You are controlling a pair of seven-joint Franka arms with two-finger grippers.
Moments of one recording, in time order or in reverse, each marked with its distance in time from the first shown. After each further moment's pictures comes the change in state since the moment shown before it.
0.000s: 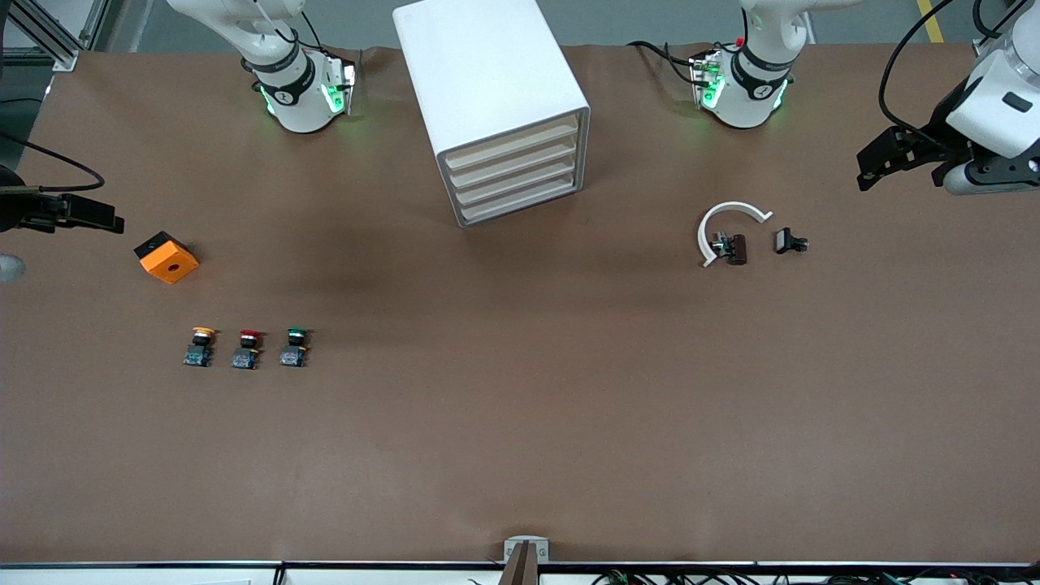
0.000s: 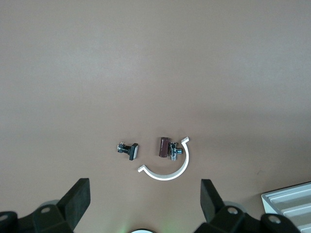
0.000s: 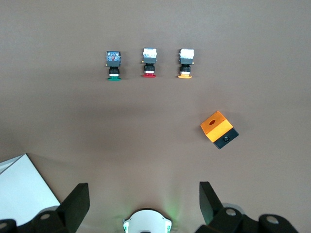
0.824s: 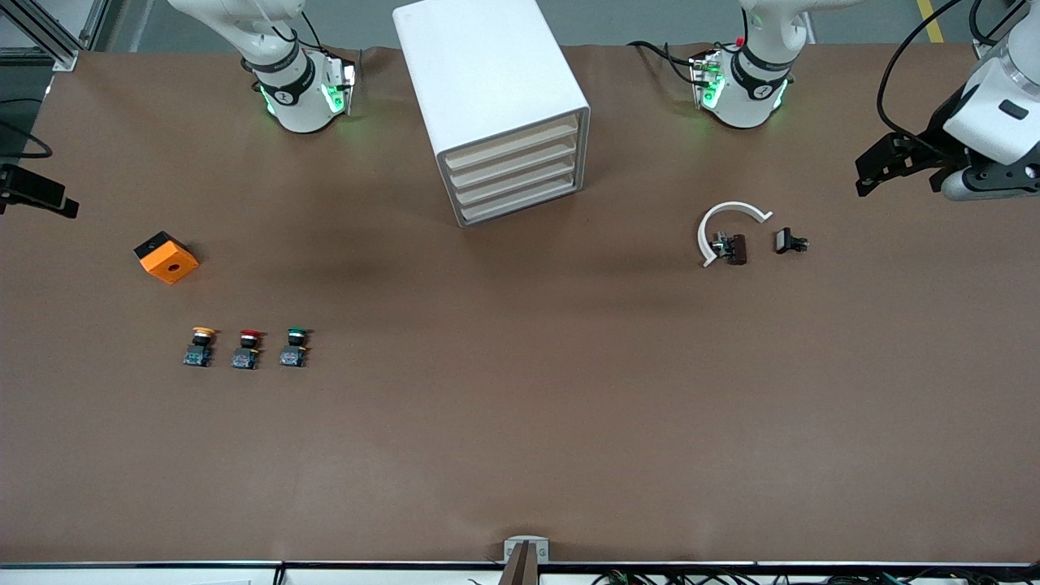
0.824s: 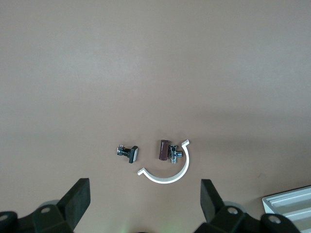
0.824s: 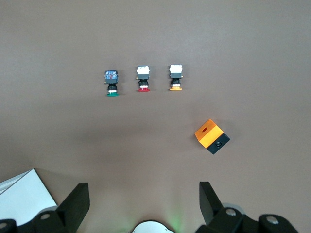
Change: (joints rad) left arm 0.002 0.001 0.001 -0.016 0.000 0.025 0.000; right arm -0.042 -0.071 -0.012 0.006 0.019 0.025 0.004
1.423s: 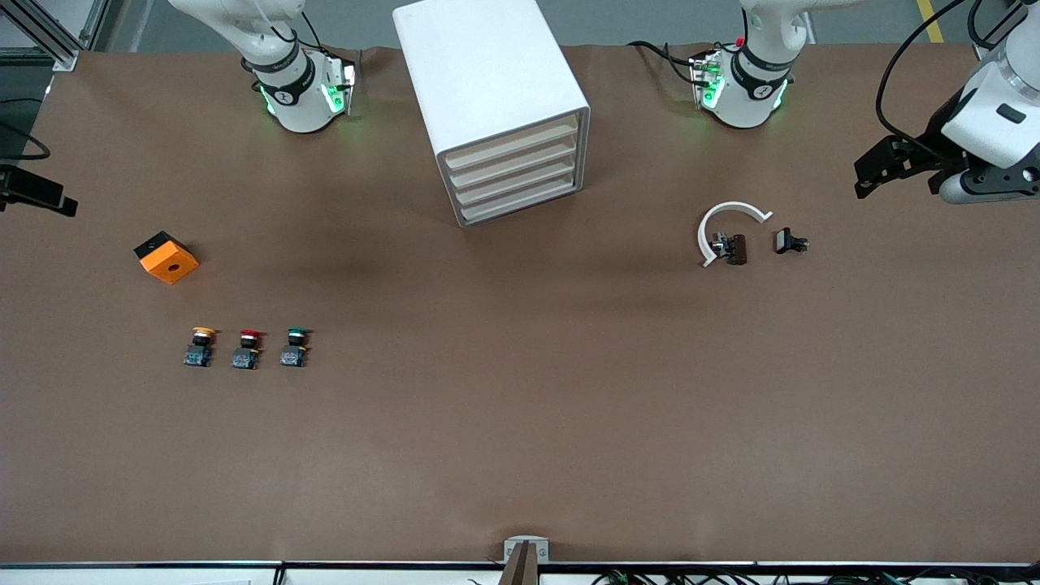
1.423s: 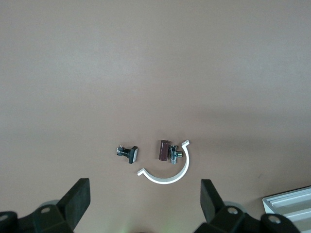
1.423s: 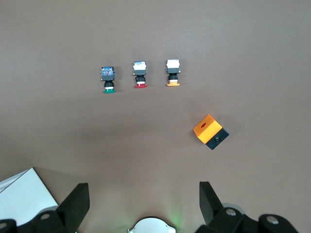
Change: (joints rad) left arm 0.000 0.004 0.000 -0.007 0.000 0.008 0.000; right arm -0.010 -0.020 0.000 -0.019 0.000 -0.005 0.005
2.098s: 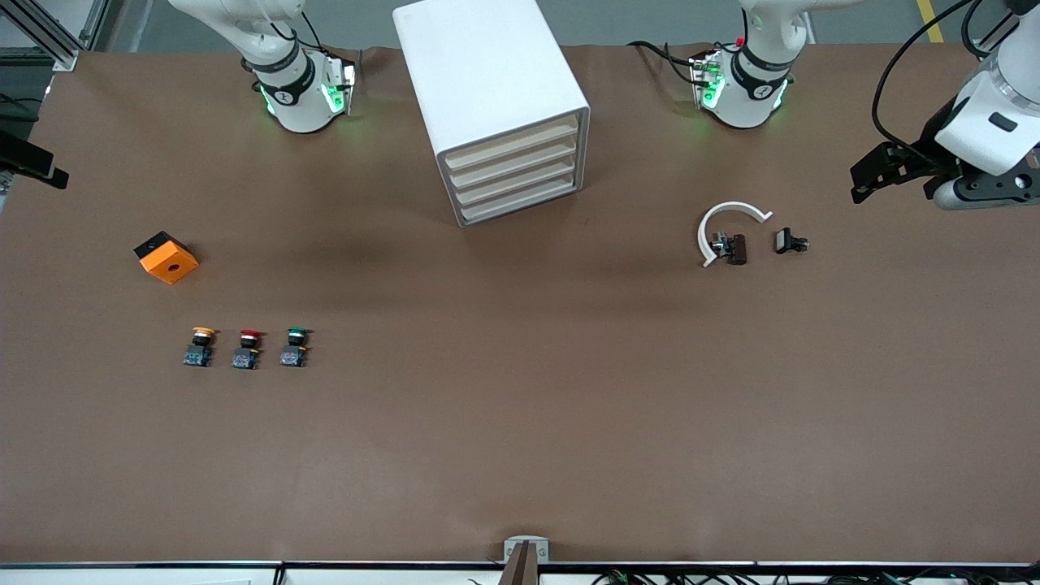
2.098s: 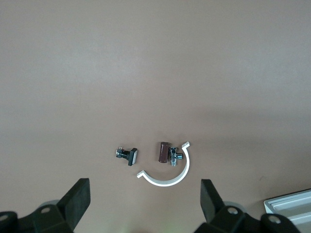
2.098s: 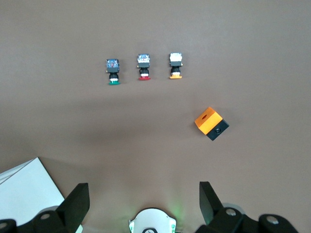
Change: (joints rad) left arm 0.000 0.001 0.000 -0.022 0.000 0.025 0.000; right arm 0.001 -0.059 0.006 -0.025 0.001 -0.049 -0.001
